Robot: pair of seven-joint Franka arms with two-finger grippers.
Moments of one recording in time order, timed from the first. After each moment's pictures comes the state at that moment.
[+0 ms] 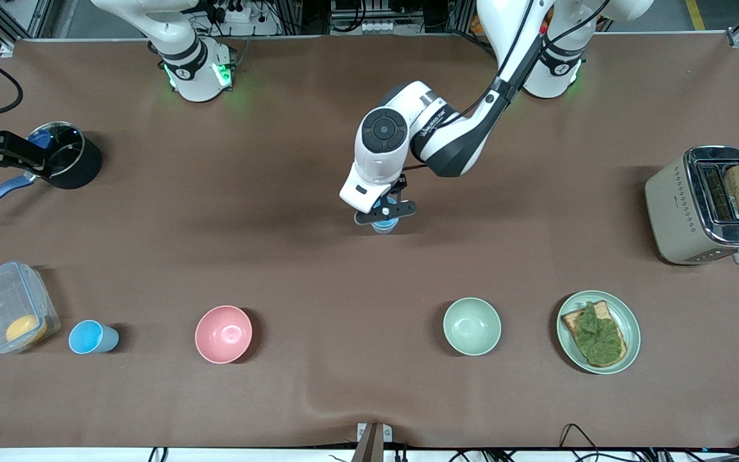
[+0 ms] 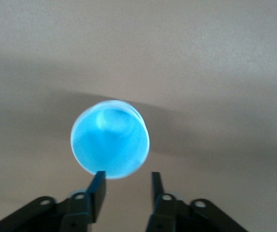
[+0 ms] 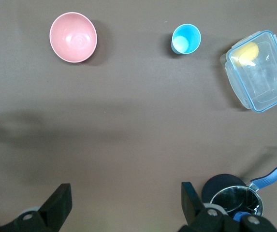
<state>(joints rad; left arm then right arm) -0.75 0.59 -0.08 -1.49 -0.12 2.05 -0.97 0.03 0.09 -0.07 -1.40 0.01 1.44 -0.11</state>
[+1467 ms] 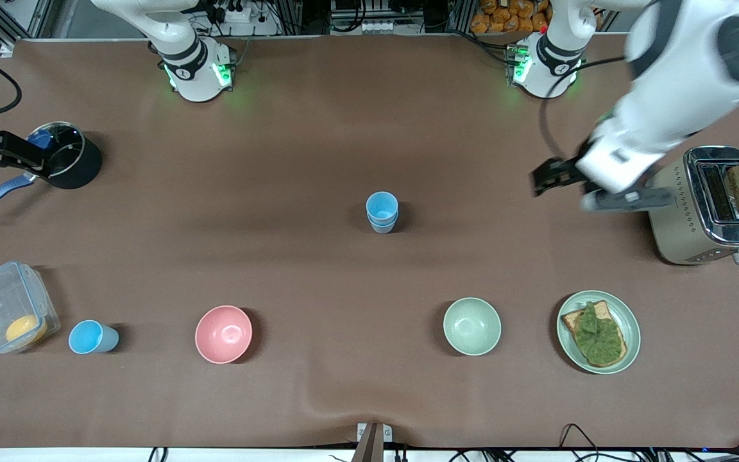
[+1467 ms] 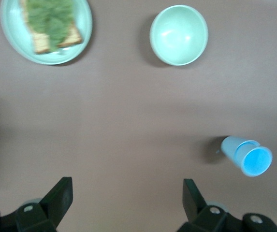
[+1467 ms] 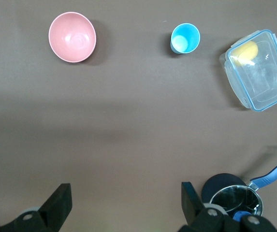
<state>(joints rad) -0.22 -0.01 -0.02 -1.76 -0.11 1.75 -0.28 0.03 0.09 -0.07 -1.40 0.01 1.44 -0.11</state>
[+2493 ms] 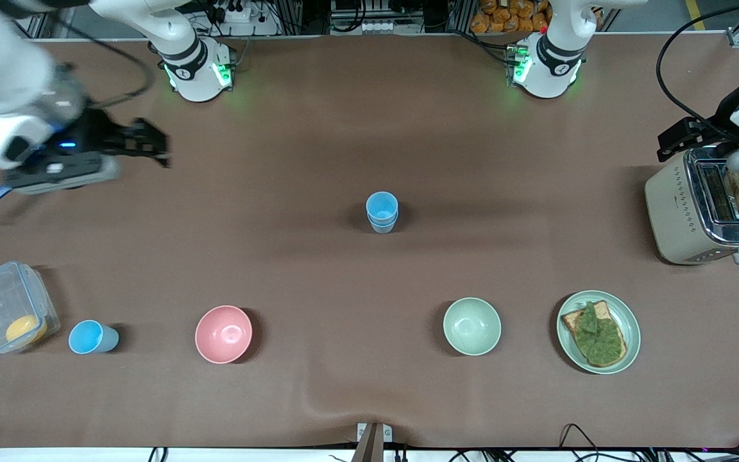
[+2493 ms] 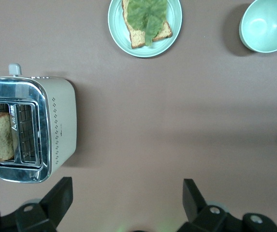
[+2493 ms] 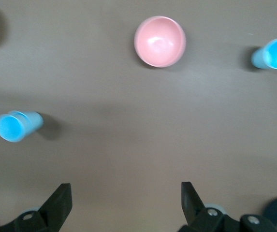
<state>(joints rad) -0.15 -0.10 0.11 -1.74 0.05 1.59 -0.08 0.37 0.12 -0.05 -1.40 0.09 1.53 0.17</state>
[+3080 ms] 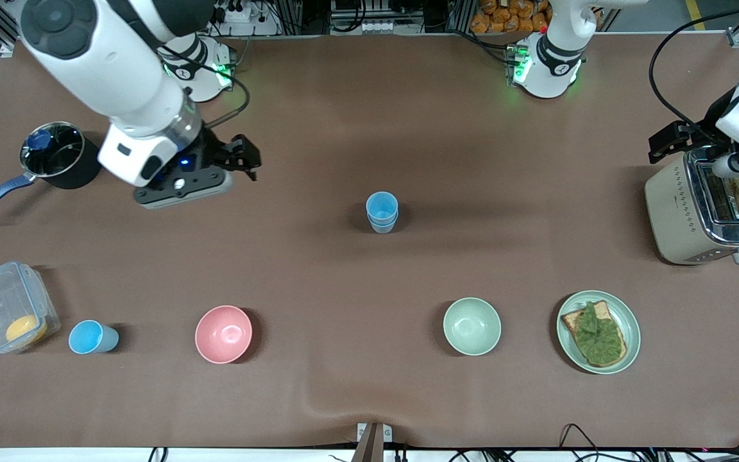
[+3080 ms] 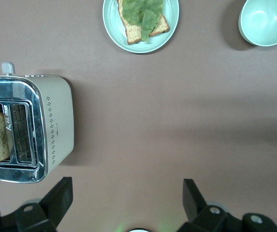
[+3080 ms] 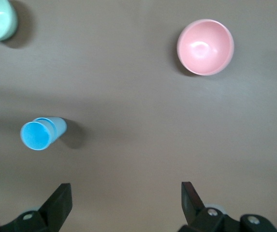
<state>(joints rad) -0.16 -0.08 0.10 -1.73 0.05 1.58 -0.08 0.46 0.20 -0.07 -1.40 0.09 1.57 0.23</state>
